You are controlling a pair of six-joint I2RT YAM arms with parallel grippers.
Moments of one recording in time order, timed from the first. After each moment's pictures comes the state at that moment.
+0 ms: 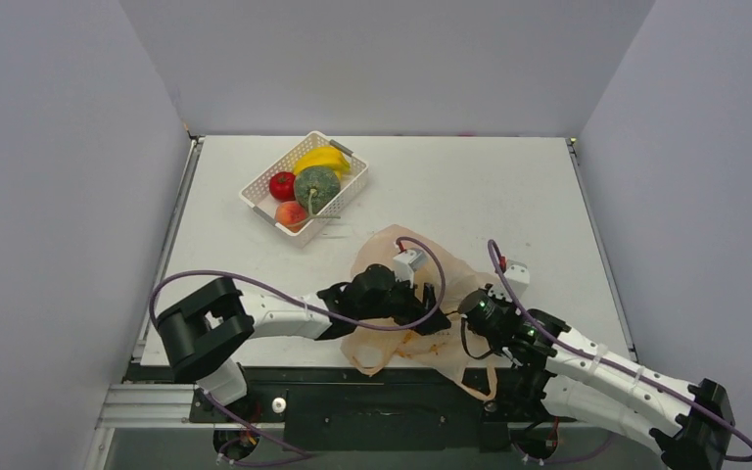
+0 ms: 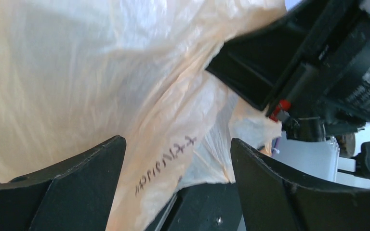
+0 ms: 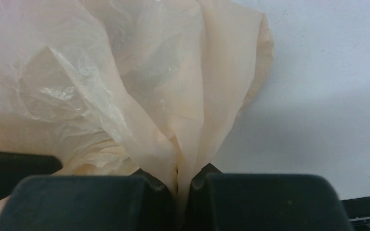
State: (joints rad) left arm -1.08 1.59 0.70 0.48 0.20 -0.77; right arm 0.92 0.83 0.53 -0.78 0.65 1.03
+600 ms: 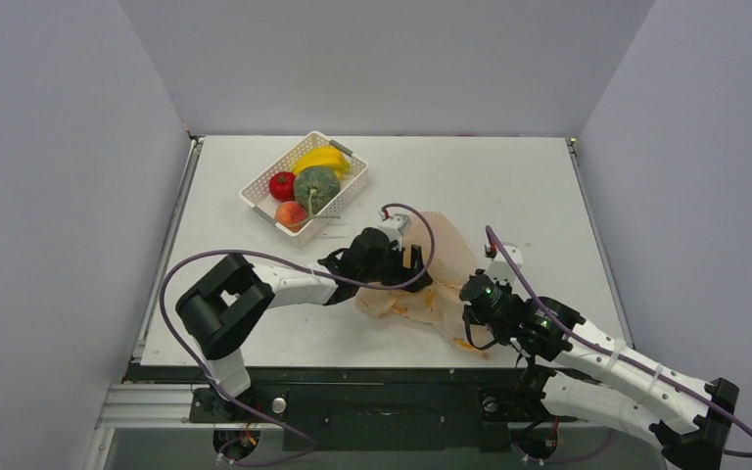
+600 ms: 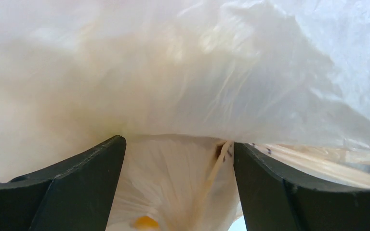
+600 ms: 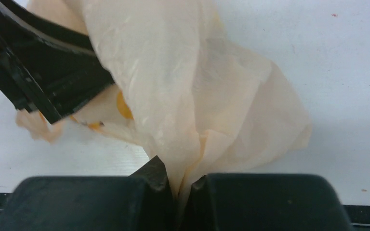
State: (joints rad) left arm -0.89 1.77 0.88 0.35 0.13 -0.62; right arm 0.95 0.80 0.74 -0.86 0.57 0.89
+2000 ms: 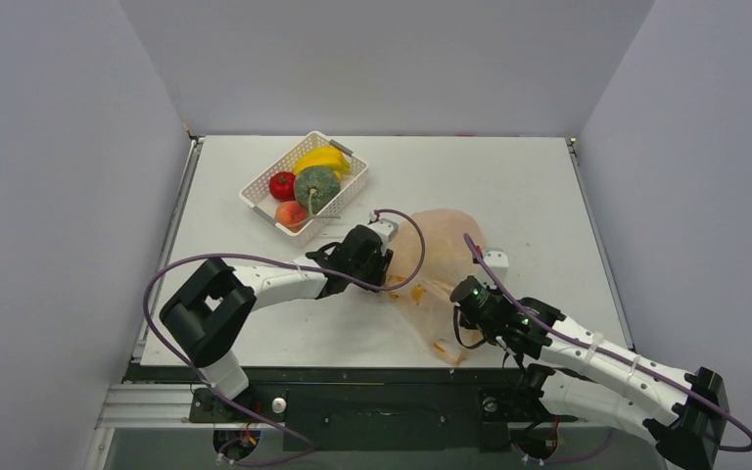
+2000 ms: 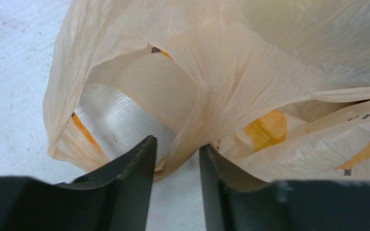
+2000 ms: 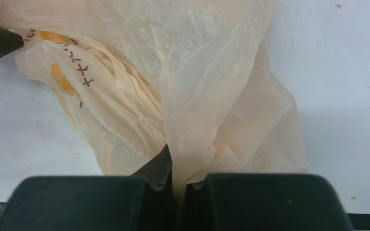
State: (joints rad) left arm -0.82 1.68 0.92 -0.05 -0.09 -0.30; right arm 0.92 0.87 0.64 -0.77 0.54 0.81
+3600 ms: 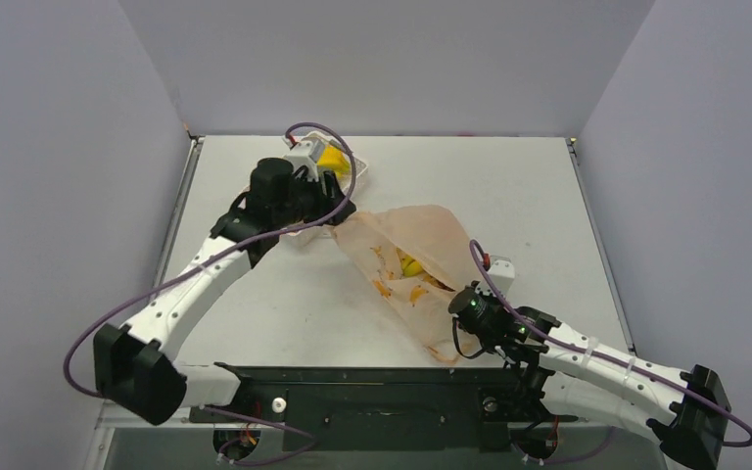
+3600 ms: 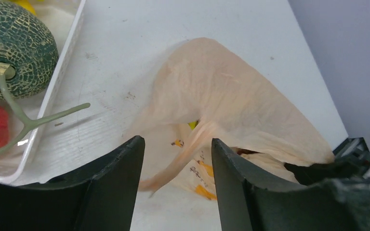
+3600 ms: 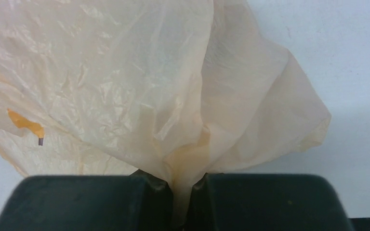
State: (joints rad) left arm -0.48 1.39 1.17 -0.26 0.20 -0.40; right arm 0.97 0.85 0.53 -0.70 0.65 0.97
